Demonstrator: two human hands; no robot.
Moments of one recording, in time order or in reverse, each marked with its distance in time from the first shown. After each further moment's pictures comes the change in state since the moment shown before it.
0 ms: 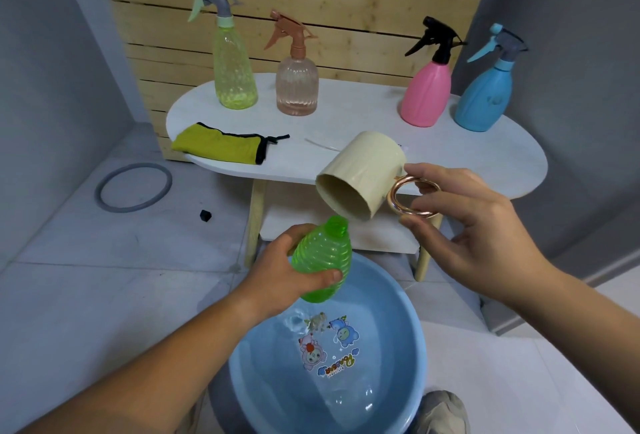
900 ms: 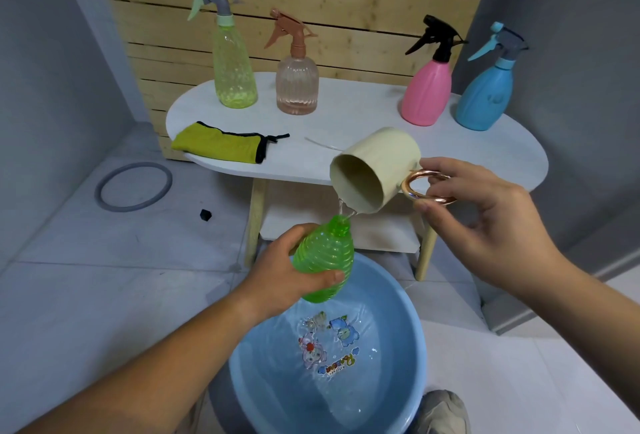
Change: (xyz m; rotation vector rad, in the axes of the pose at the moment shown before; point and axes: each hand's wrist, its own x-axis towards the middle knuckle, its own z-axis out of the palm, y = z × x) left_hand -0.004 0.007 0.000 0.033 -0.027 -0.008; right_hand 0.002 -0.006 -0.012 0.136 0.051 0.186
